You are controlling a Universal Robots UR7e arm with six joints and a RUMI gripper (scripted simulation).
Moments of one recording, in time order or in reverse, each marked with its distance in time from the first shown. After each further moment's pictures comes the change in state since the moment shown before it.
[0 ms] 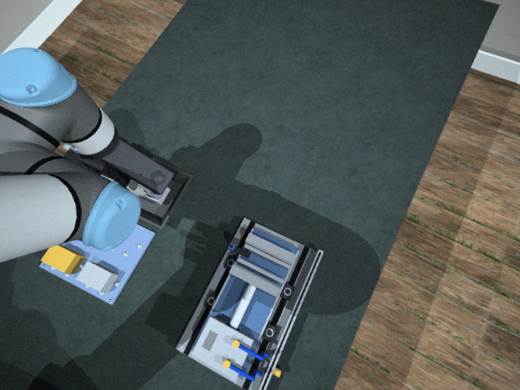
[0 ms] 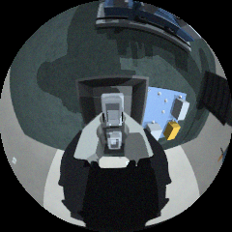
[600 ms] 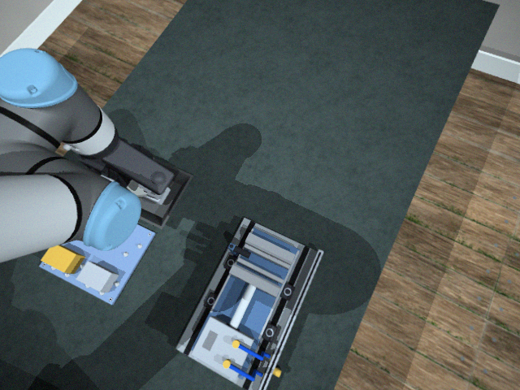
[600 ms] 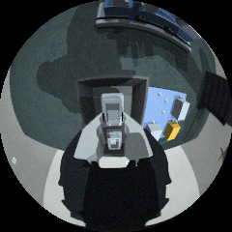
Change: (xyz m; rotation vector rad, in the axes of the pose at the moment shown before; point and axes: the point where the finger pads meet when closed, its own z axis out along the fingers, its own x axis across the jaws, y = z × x) arm 0.000 0.000 0.001 0.000 0.000 0.000
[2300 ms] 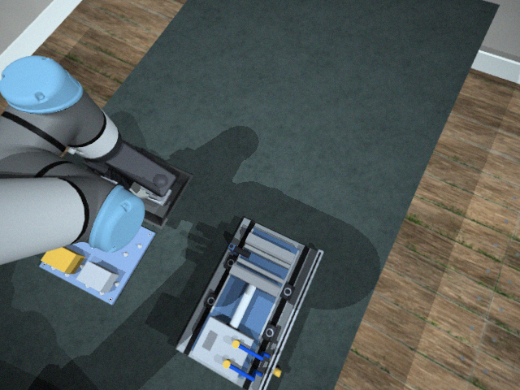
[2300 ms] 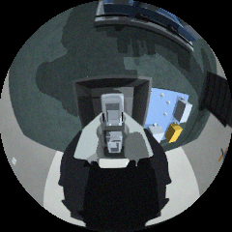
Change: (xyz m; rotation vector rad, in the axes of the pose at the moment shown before) arm 0.000 0.000 0.012 0.000 0.000 0.000
